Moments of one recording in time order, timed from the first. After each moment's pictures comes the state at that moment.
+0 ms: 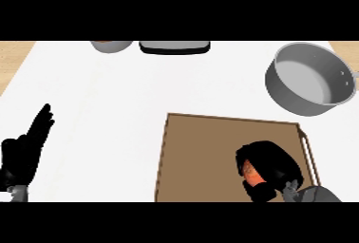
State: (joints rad) left arm 0.04 0.45 -0.03 -1.52 0.08 0.19 0.11; right arm -0.18 -0.47 0.56 -1.72 0.56 0.43 0.54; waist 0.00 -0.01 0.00
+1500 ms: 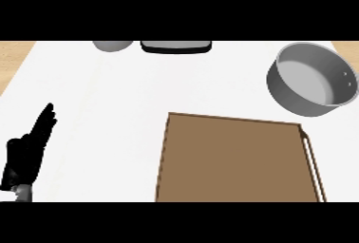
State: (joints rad) left arm 0.03 0.40 -0.01 -1.54 0.01 0.16 0.13; right arm -0.25 -0.77 -0.20 -1.70 0.29 0.15 -0.08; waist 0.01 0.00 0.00
